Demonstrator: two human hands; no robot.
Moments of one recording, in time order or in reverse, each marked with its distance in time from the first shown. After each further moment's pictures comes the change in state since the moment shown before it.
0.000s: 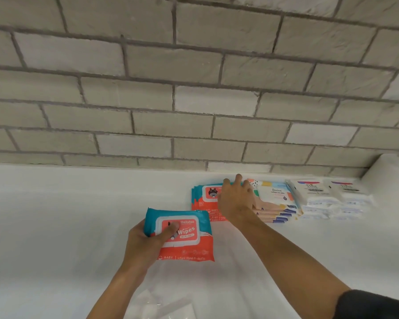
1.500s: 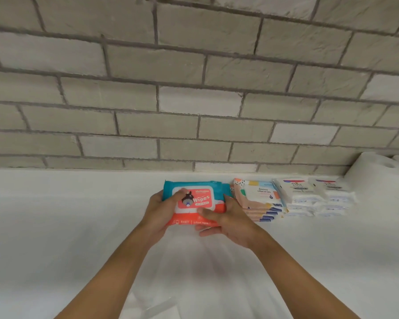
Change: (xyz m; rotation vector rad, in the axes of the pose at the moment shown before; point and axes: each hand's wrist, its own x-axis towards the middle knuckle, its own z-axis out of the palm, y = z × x) left_hand 0.023 0.063 0.059 -0.143 -0.204 -0.132; right_hand -0.068 0.038 -0.025 1.634 -0.548 0.010
